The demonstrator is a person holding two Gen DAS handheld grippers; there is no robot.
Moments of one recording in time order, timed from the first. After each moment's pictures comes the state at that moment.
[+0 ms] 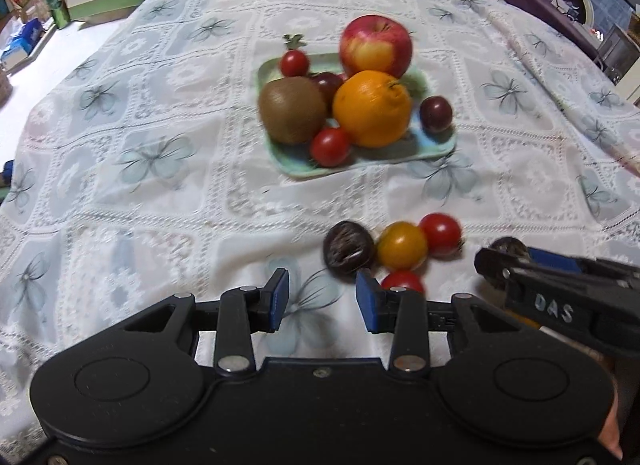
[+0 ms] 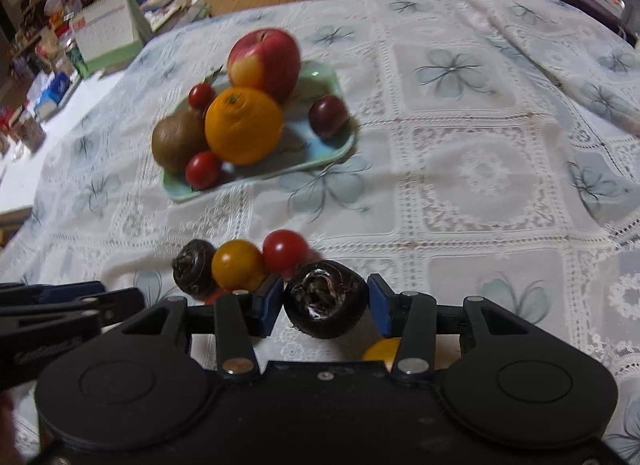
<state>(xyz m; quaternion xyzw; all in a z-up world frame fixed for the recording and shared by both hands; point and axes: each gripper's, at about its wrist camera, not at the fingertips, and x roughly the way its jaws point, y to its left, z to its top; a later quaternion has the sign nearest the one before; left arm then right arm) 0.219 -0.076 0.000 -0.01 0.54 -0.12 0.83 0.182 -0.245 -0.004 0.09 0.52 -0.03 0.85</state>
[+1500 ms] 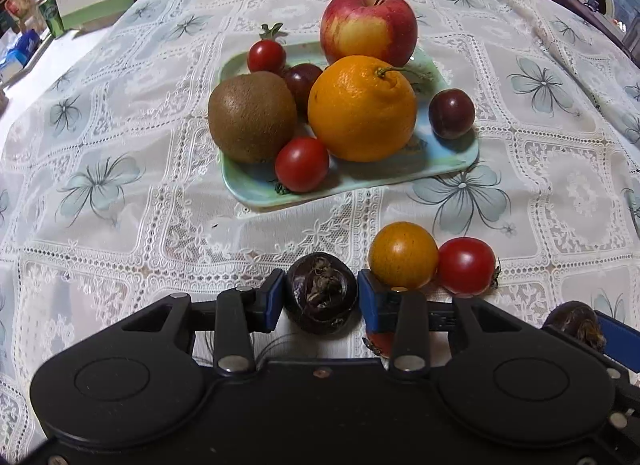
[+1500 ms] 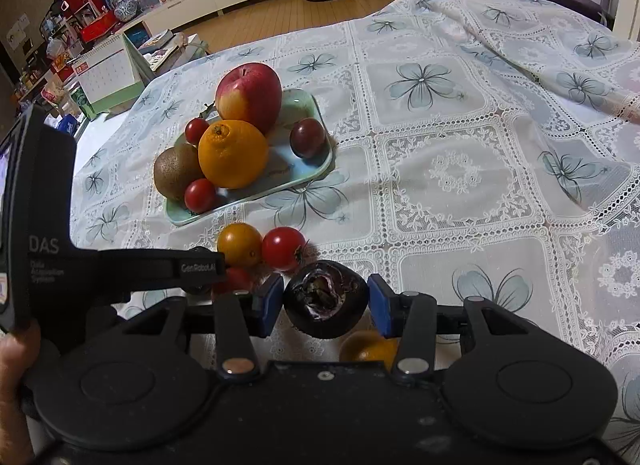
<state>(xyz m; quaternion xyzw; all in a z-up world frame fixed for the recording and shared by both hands) 0.254 -0.116 -0.045 0.02 0.54 -0.09 0.84 0.159 -0.267 0.002 0.13 0.48 -0.04 0.87</state>
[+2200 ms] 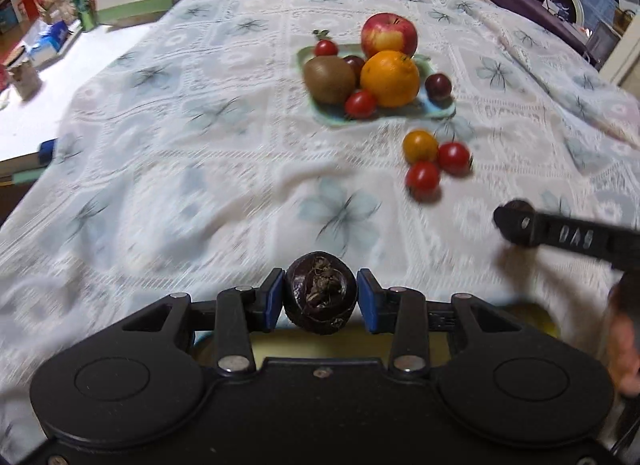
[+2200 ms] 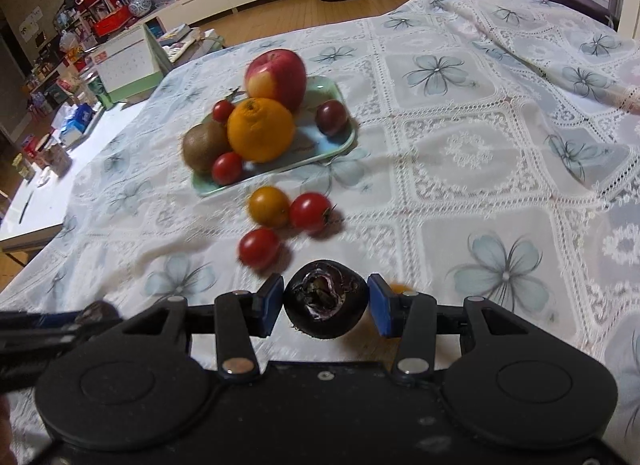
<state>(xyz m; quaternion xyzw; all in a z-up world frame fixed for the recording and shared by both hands) 0.127 -0.016 0.019 0.01 0.52 -0.12 0.85 0.124 -0.246 0.005 0.13 0.47 -0.01 0.87</state>
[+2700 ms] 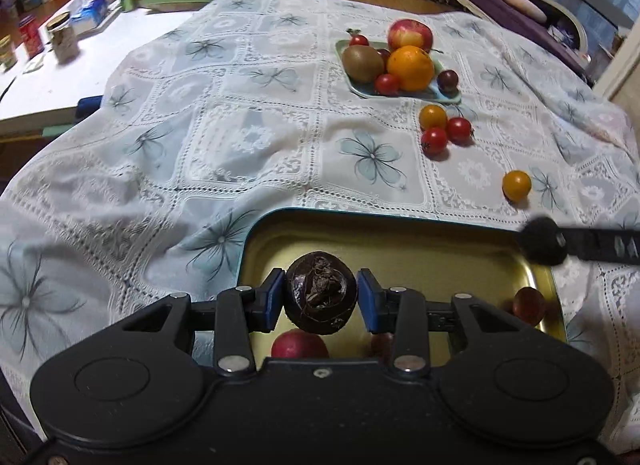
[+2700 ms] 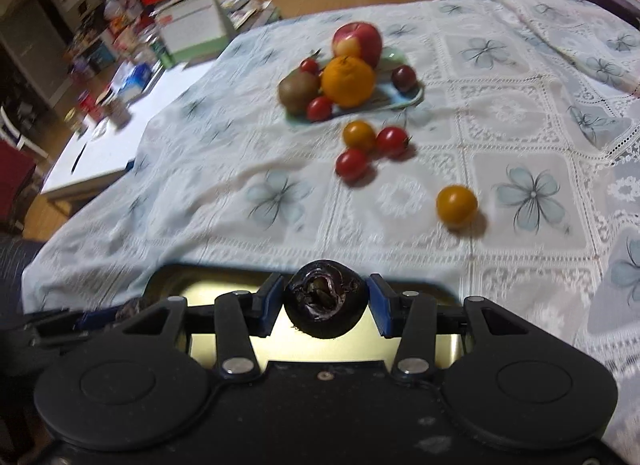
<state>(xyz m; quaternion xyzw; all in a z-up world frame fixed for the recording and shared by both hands) 0.050 0.033 0.025 -0.04 0.50 -0.10 0.86 0.043 -0.200 0.050 0.11 0.51 0.06 0.85</state>
